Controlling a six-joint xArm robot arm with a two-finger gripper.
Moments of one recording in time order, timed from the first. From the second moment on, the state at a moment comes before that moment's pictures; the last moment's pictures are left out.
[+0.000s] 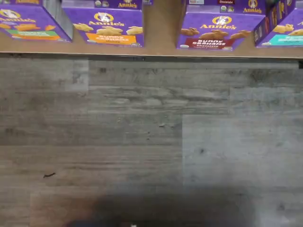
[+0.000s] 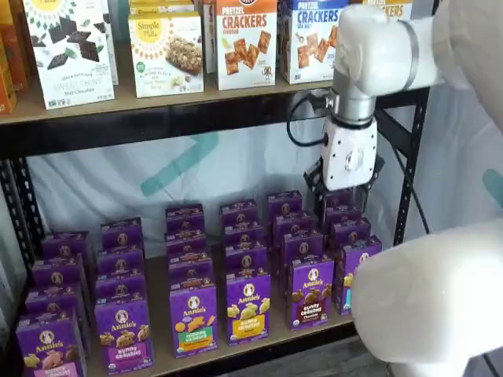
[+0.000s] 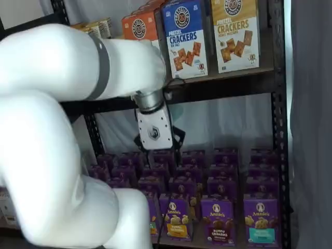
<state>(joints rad) 0.00 -0.78 -0.41 -0.02 1.13 0.02</state>
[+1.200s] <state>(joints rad) -0.08 -0.16 -0.35 -0.16 0.39 0.07</state>
